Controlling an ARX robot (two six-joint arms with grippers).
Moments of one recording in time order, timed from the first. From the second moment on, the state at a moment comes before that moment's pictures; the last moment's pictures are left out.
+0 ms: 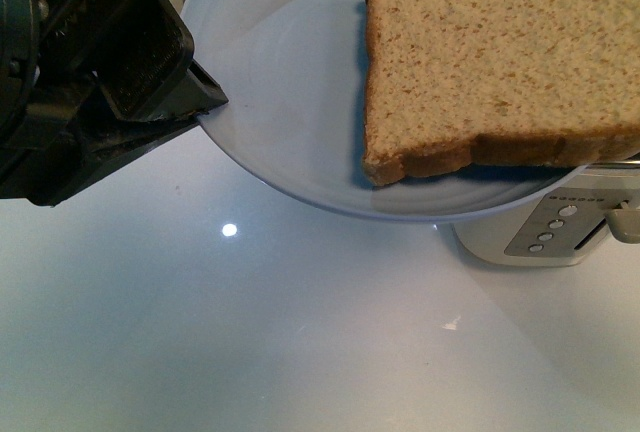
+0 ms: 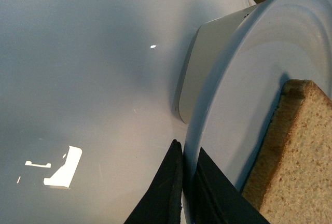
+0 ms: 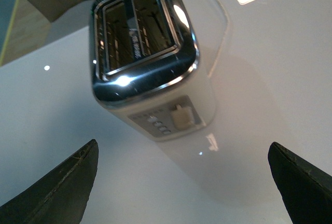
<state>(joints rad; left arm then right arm) -0.57 1.30 0.69 -0.09 0.00 -1.02 0.10 0.57 0.26 -0.13 0.09 0.42</state>
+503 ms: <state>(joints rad) -0.58 1.31 0.69 -0.09 0.00 -1.03 0.40 0.98 0.48 0.19 0.07 0.73</state>
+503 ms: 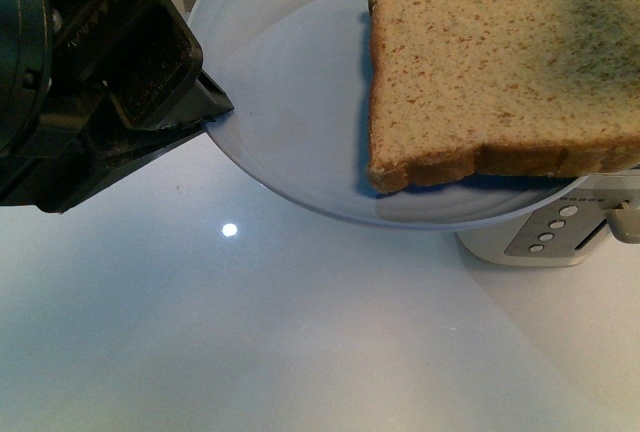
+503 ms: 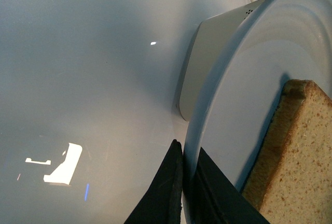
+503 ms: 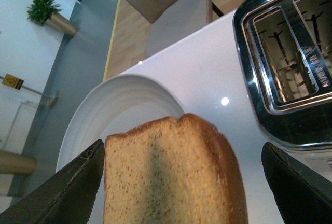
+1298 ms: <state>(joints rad) -0.55 1.28 0.69 -0.09 0.03 -1.05 0.43 0.98 0.43 0.20 0.07 0.86</state>
